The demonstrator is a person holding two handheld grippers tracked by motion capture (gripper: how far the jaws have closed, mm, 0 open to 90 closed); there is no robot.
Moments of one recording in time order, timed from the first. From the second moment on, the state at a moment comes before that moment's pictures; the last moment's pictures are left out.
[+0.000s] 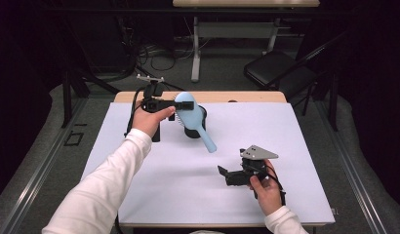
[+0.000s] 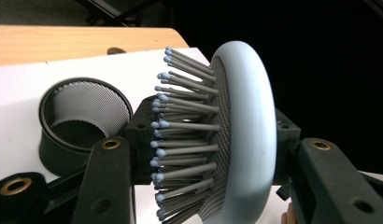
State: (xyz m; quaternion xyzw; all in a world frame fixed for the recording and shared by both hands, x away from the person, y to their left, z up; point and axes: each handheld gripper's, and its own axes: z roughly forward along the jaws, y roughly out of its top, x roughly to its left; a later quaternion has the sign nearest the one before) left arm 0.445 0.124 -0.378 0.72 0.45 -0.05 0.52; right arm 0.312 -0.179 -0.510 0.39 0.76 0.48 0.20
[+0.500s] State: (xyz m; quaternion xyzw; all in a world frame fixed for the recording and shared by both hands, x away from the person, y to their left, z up) left arm 0.453 0.131 -0.369 0.74 0.43 0.01 0.52; right arm 0.313 -0.181 -0.512 0.39 0.76 0.48 0.20
